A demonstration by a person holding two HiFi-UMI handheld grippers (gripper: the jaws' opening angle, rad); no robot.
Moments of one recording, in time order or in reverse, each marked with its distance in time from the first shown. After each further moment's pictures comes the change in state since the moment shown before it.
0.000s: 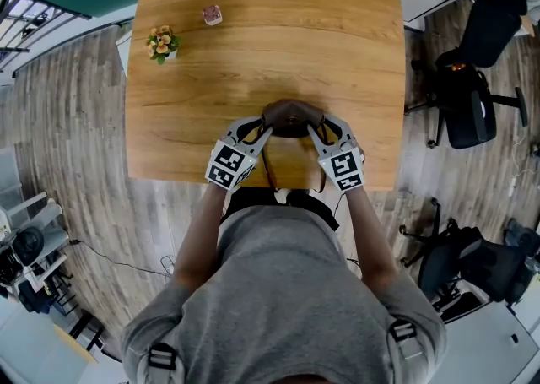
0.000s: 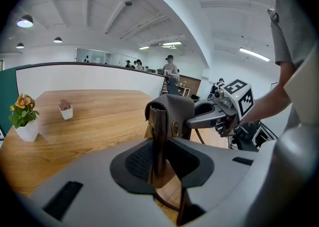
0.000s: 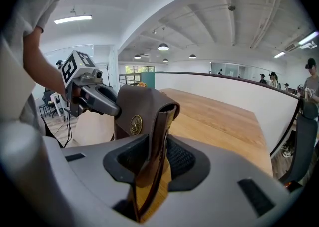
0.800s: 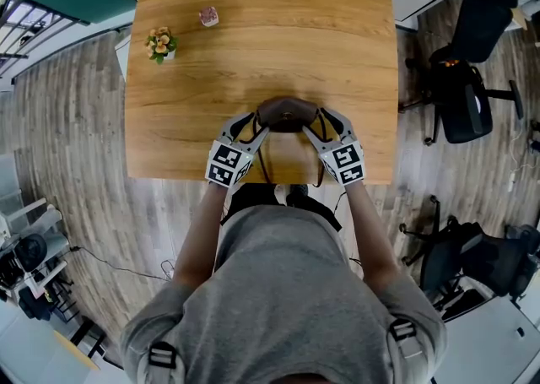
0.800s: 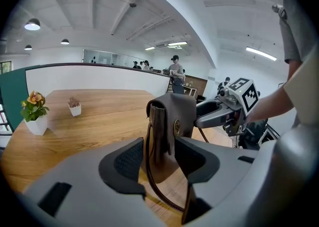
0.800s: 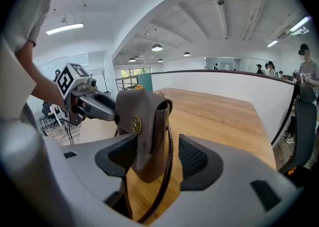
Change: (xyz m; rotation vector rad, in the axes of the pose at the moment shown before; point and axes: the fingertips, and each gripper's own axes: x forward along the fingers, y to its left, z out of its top) left arm -0.009 0.000 -0.009 -0.027 -0.004 0.074; right arm -0.014 -0.004 -0.011 0.093 0.006 0.002
